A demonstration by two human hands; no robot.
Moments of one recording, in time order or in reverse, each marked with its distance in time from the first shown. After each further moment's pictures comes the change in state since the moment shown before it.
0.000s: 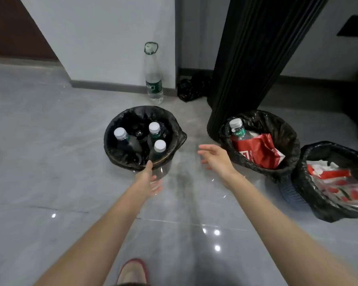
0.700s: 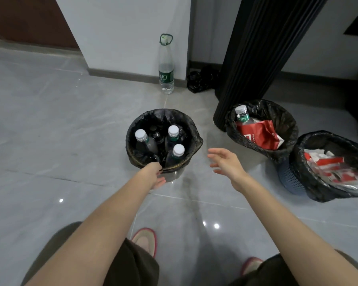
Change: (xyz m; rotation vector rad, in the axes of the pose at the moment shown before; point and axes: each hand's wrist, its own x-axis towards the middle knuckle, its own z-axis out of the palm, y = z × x) left_hand -0.050 -0.041 -0.040 0.164 0.062 -0.060; right_hand -0.090 0.024 -0.006 0.004 -0.025 0.051
